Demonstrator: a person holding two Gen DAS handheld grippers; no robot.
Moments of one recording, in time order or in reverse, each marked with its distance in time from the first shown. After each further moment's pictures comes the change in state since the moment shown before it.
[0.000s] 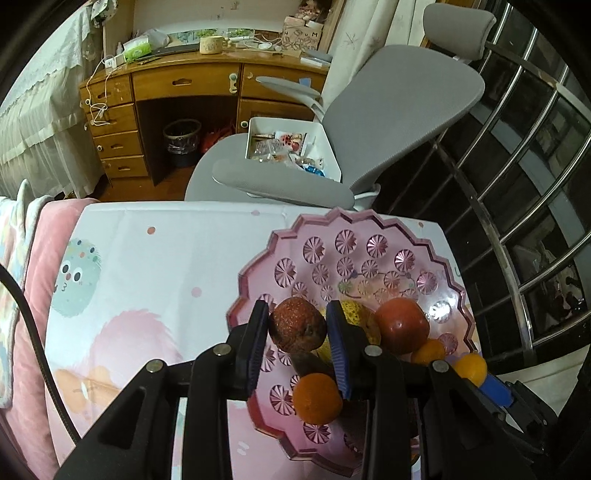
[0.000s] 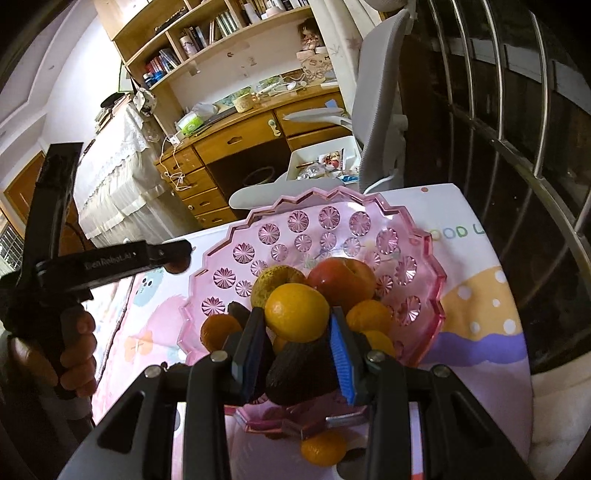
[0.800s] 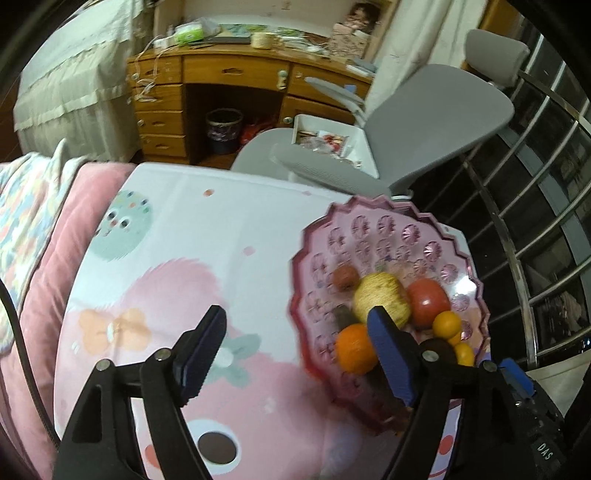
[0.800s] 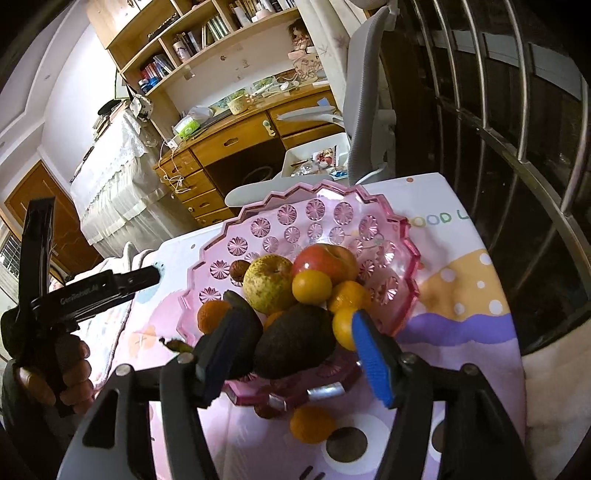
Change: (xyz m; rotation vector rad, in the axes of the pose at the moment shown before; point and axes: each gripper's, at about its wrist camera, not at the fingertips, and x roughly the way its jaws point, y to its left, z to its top) left arm -0.040 0.044 -0.050 -0.156 -0.017 0.082; right arm -0.029 -0.017 -0.019 0.016 -0.010 -0.013
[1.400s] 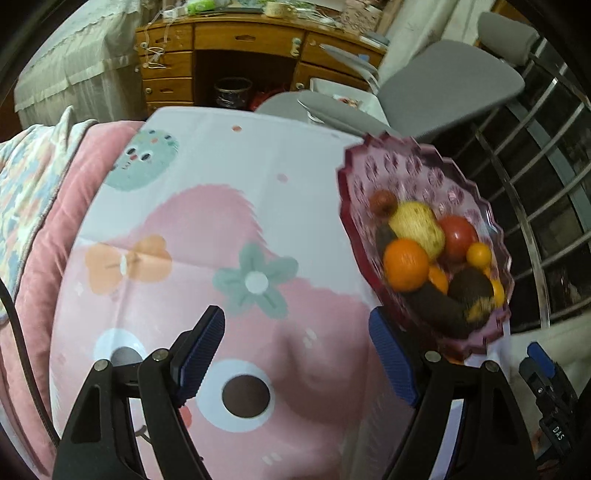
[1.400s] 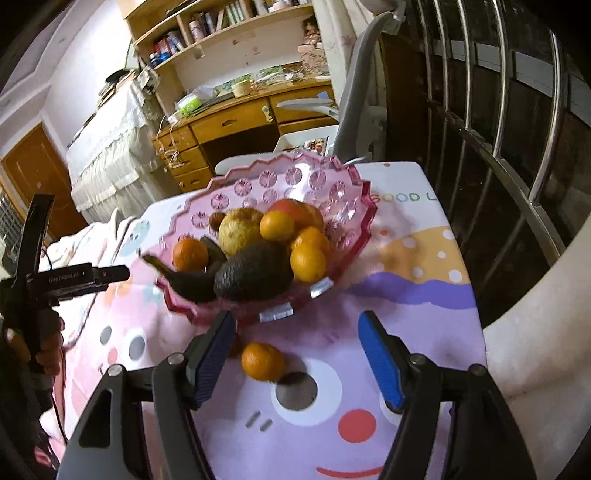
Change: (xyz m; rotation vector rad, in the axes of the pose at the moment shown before) left arm 0.010 0.032 -0.062 0.006 0.112 -0.008; right arm -0.023 -0.015 -0.049 -0.131 0.038 -0.061
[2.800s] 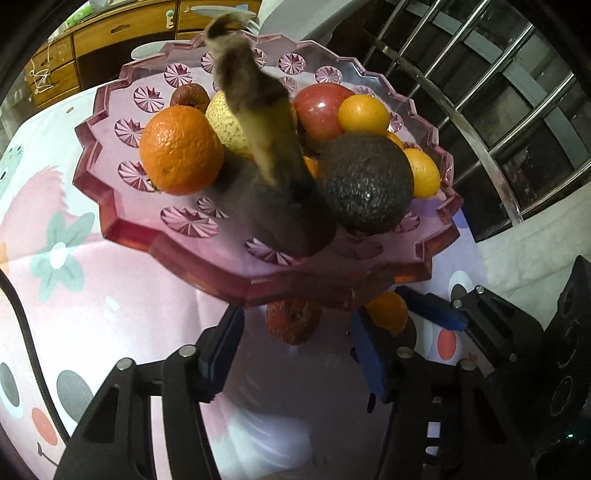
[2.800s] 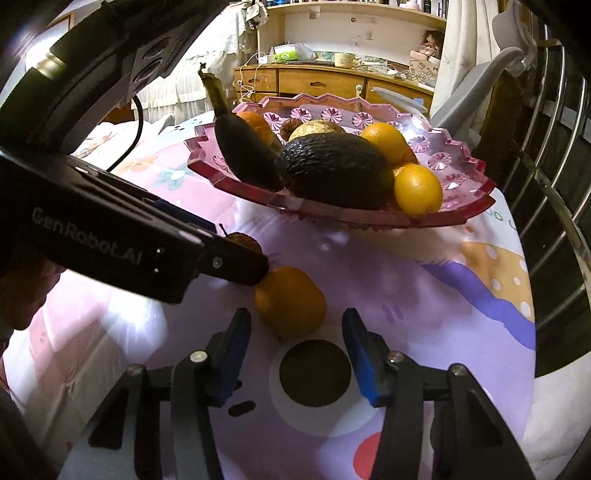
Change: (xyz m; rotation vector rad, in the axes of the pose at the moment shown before) left arm 0.083 -0.141 -0.052 0.277 0.135 -0.204; right arm 0.071 0.038 -0.056 -0.423 0.041 0.059
